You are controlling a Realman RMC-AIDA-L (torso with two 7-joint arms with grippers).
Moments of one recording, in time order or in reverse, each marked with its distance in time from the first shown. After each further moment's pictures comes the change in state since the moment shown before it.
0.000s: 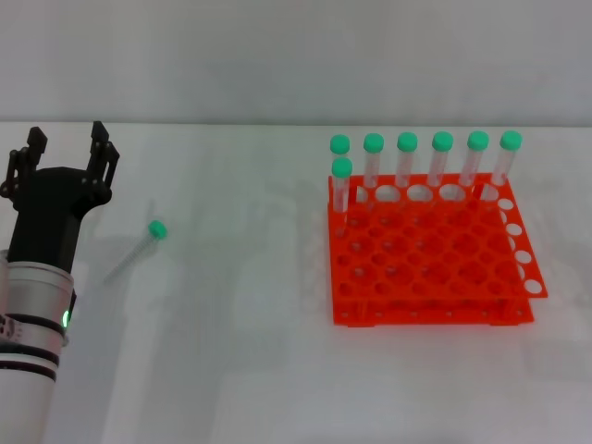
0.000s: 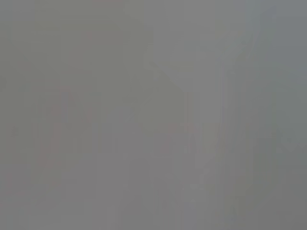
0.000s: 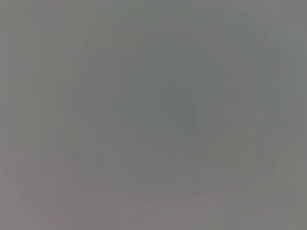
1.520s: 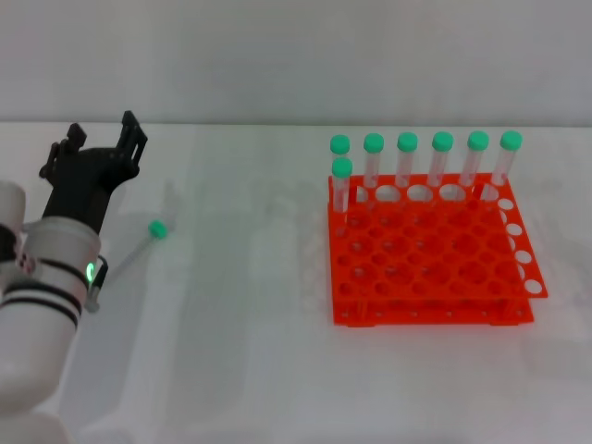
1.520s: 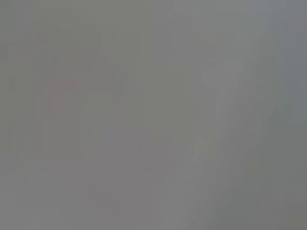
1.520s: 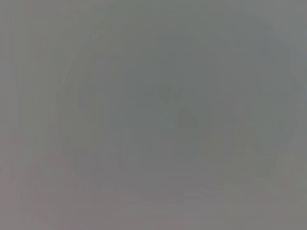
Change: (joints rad) left arm -0.007 0.032 -0.190 0.206 0.026 0.364 -0.003; right arm 0.003 0.000 0.000 0.000 0.002 0.003 0.000
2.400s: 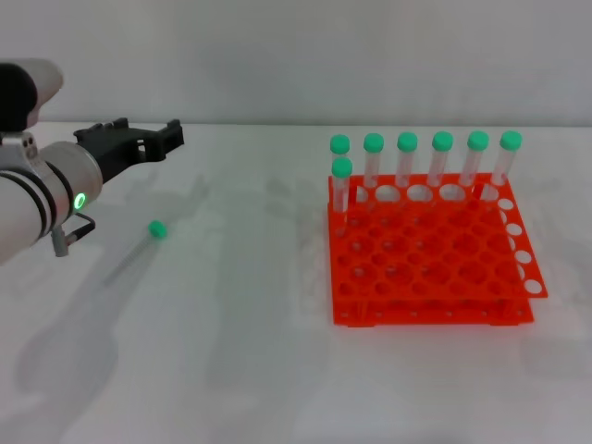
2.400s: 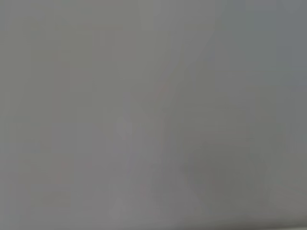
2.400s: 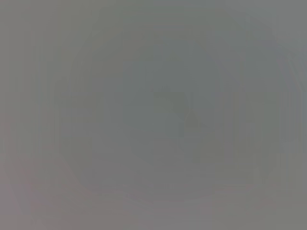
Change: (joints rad) left arm 0.028 -0.019 -0.636 0.486 0.496 1.161 0.138; right arm 0.003 0.000 0.000 0.000 0.000 0.000 0.006
